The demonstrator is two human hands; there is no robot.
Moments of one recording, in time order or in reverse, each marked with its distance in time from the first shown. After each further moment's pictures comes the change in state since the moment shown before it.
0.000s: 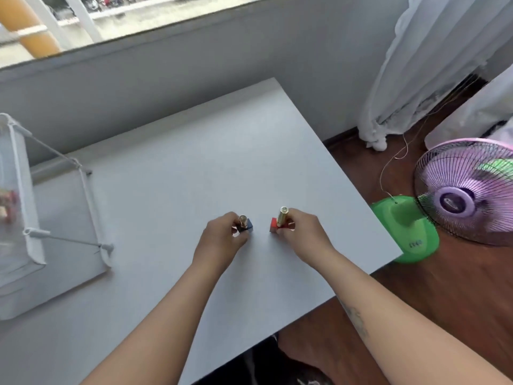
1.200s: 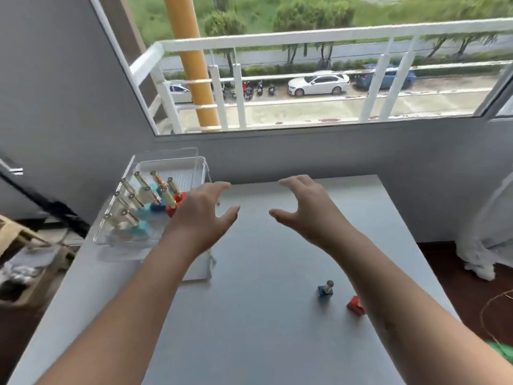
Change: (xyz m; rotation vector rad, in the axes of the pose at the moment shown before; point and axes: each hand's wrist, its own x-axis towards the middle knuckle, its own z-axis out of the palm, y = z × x) left_hand -0.087 0.024 -0.243 0.337 0.575 0.064; right_hand -0.039 -0.247 0.008 -0.382 0.033 -0.835
